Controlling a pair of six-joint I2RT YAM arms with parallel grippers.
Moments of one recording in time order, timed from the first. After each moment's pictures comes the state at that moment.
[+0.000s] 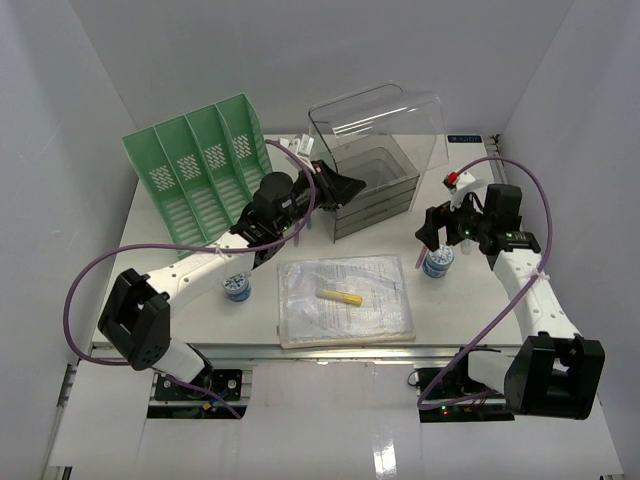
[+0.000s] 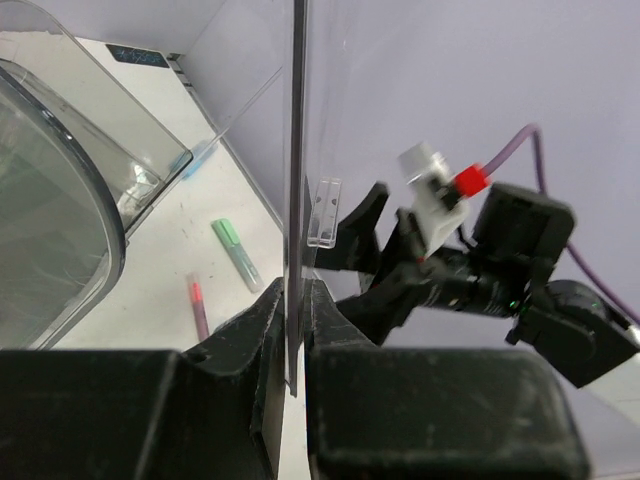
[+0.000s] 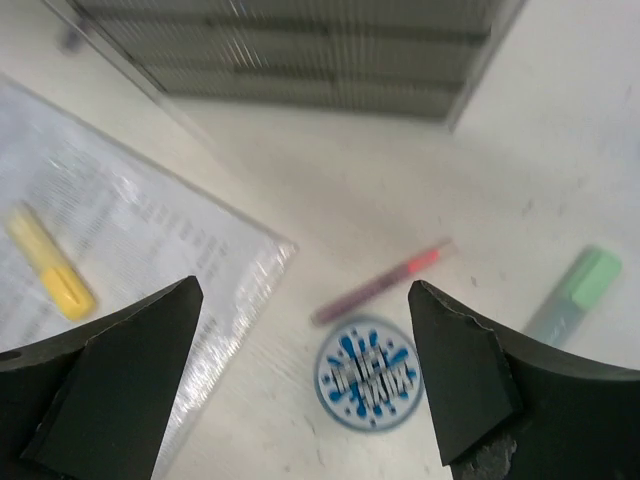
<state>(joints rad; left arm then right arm) -0.72 1.49 1.10 0.46 0.14 -0.77 -0.02 1.16 0.89 -0.32 -0.66 -0.27</state>
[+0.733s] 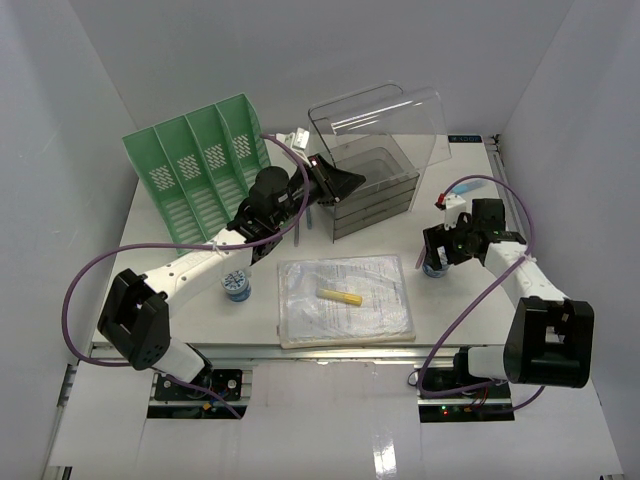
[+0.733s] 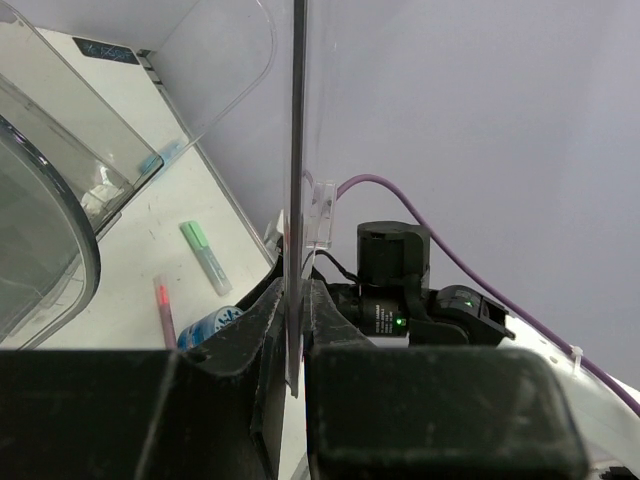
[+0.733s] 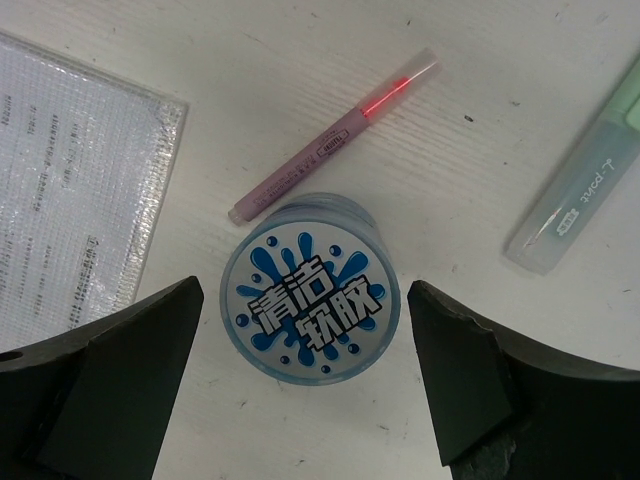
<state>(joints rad) -0.70 1.49 1.14 0.46 0.19 -0.86 -0.02 1.31 0.79 -0.45 -0.35 -0.39</state>
